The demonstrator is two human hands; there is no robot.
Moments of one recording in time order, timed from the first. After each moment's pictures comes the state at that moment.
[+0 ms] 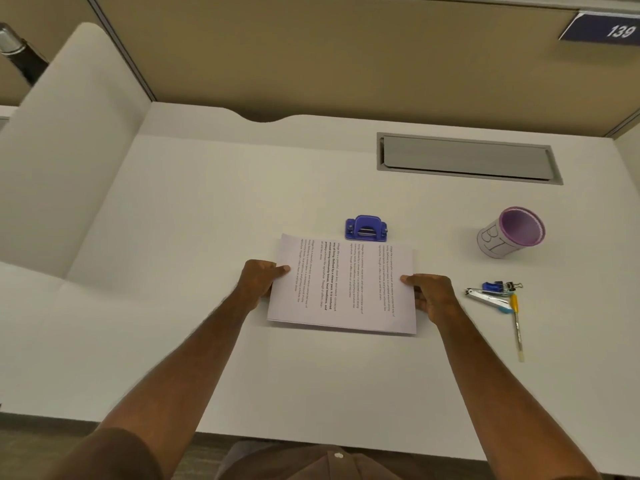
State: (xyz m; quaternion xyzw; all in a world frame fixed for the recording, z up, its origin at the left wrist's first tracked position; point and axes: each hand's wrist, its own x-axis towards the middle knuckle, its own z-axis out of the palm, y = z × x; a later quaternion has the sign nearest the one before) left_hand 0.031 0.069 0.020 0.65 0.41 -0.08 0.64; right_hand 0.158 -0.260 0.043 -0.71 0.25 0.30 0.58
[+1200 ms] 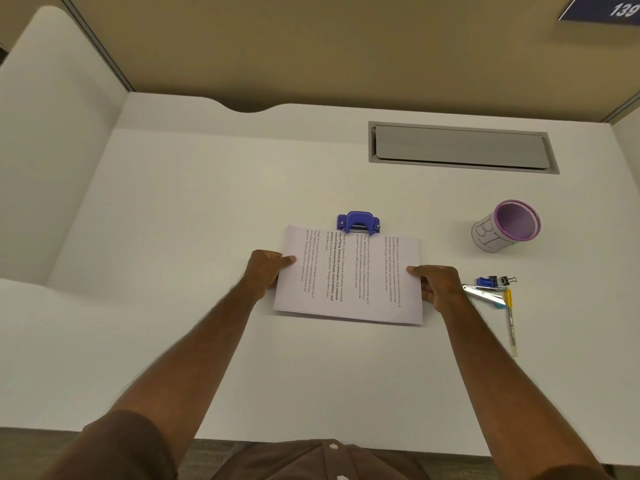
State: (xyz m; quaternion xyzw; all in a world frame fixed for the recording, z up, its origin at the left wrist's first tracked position) left_hand 0.069 0.051 0.016 0.64 0.43 -0.10 0.63; right_hand 0.182 -0.278 0.044 -0.73 0.28 0.29 0.55
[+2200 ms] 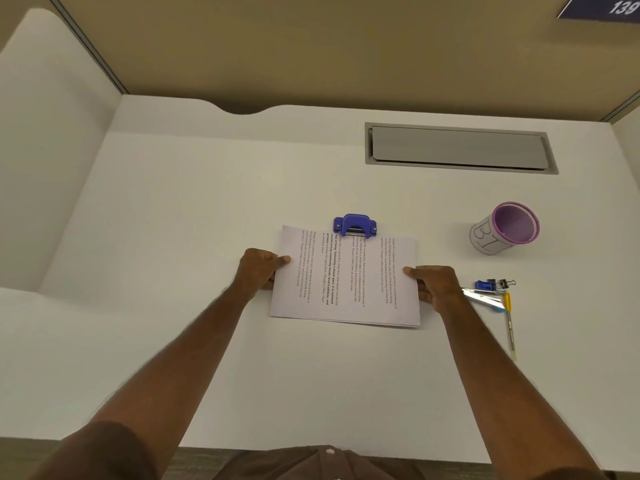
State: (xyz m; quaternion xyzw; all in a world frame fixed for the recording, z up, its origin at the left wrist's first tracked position) left_hand 0.071 0.059 0.028 0.69 0.41 -0.12 0.58; right_hand 0.191 -0.277 0.043 -0.73 0.26 0.31 0.55
